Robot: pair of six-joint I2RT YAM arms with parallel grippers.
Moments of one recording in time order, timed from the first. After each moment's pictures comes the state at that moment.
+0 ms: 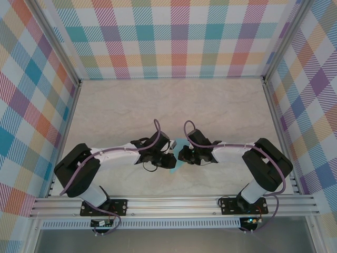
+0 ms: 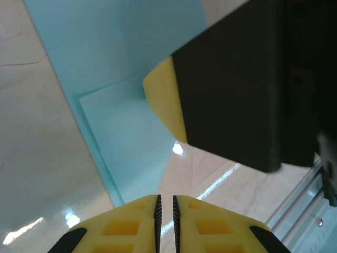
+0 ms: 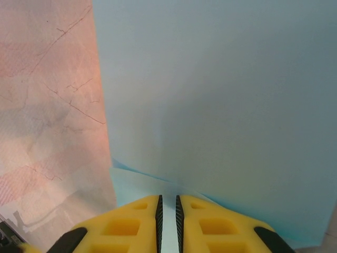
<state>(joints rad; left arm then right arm) -0.85 1.57 0.80 -0.27 0.35 -0.58 0.74 1.58 0.66 -0.08 -0.32 0.97</state>
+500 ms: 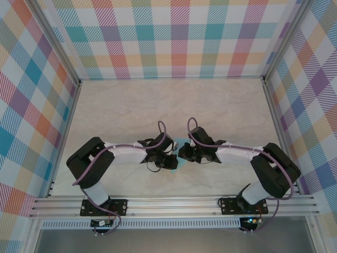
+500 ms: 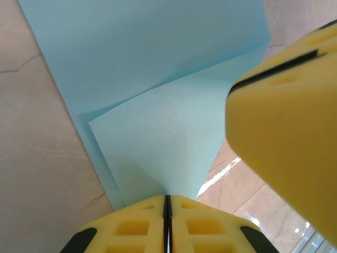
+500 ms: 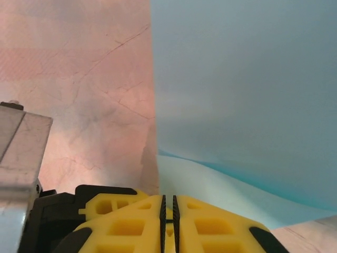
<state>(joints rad) -0.85 1.70 0.82 -0.21 0.36 -0.60 0.73 1.50 0.66 -0.08 -0.35 0.98</state>
